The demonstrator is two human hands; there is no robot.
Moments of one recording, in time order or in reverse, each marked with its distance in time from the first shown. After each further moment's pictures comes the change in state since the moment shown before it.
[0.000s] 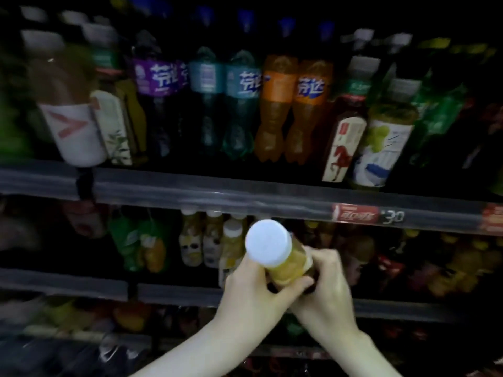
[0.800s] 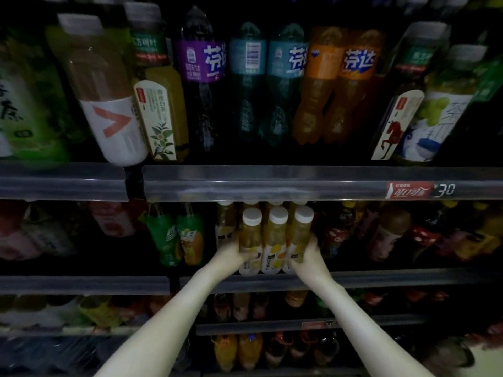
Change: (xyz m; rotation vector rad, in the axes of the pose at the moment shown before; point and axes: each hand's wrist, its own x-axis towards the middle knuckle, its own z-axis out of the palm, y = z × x) left_hand 0.092 -0.187 -0.074 -0.032 -0.303 -0.157; right_hand 0.039 0.042 0.118 0.003 -0.107 0.525
